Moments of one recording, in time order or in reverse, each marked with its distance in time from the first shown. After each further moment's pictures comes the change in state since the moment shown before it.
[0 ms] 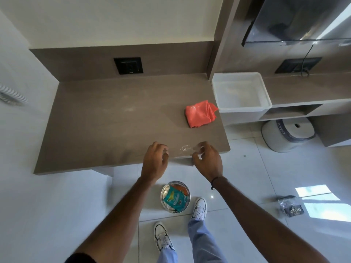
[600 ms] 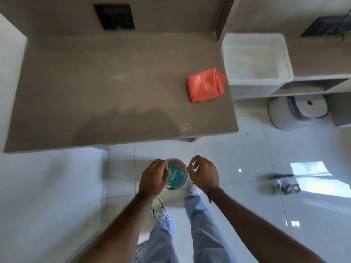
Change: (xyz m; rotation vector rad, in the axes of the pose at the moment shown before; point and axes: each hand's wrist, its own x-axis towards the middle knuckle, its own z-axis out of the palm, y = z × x) left_hand -0.101 -0.041 0.085 0.061 -0.271 -0.139; right_hand -0.061 0.078 0.075 -0.053 -0.250 0.051
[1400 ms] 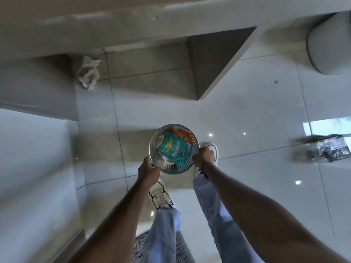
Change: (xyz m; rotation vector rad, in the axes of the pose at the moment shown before) left_hand 0.011 -0.204 0.297 -0.366 -0.348 -0.880; right_hand 0.081 0.223 0.314 -0.009 -0.306 0.687
